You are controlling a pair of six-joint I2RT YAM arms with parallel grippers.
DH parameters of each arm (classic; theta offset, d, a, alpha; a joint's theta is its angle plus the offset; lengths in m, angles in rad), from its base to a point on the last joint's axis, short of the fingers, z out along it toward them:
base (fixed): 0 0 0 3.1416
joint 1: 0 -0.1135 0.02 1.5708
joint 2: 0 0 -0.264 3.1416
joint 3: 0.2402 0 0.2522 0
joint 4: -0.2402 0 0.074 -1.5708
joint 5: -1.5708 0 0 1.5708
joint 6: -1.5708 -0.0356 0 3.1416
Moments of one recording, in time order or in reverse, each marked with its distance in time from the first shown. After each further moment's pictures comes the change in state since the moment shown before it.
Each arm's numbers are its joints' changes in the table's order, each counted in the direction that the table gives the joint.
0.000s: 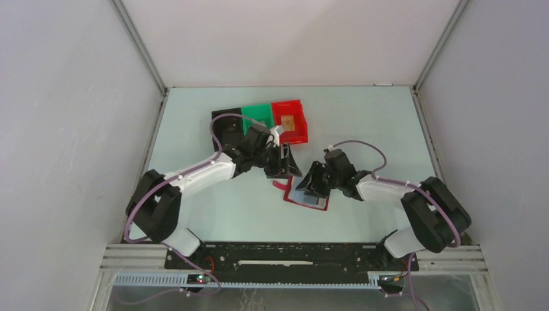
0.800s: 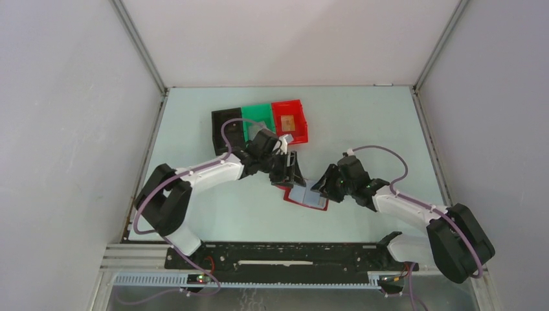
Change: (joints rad) left arm 0.044 0.056 0.006 -0.010 -0.067 -0.033; right arm 0.034 -0.233 -0.080 -0.151 -0.179 -0.016
